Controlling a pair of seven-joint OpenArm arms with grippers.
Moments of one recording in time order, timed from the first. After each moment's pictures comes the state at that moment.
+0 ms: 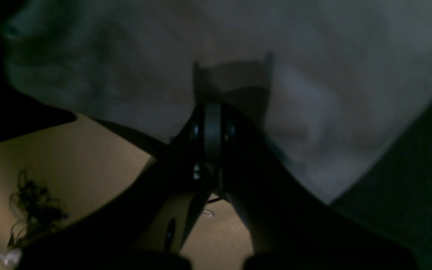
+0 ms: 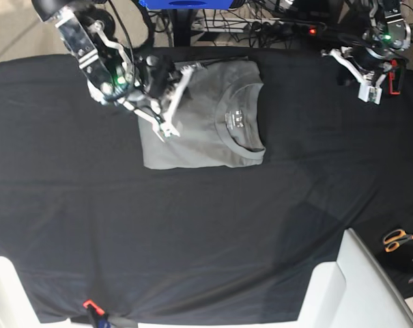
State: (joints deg) left arm 27.0 -16.5 -26.8 78.4 -9.6 -30.8 22.2; right arm -10.3 9.1 -29.3 91.5 20.5 -0.7 -55.6
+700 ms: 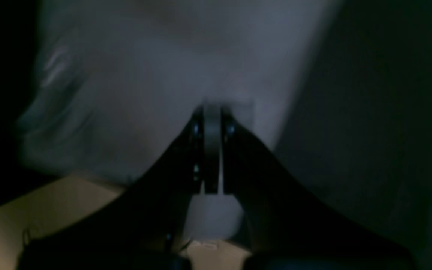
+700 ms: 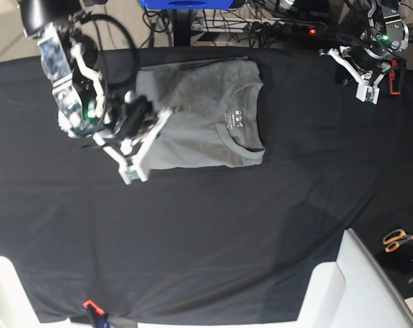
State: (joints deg) left arm 27.0 -16.8 -25.5 78.3 -9.6 -30.4 22.3; right arm -4.5 8.7 -18.8 94.6 20.4 -2.7 -60.9
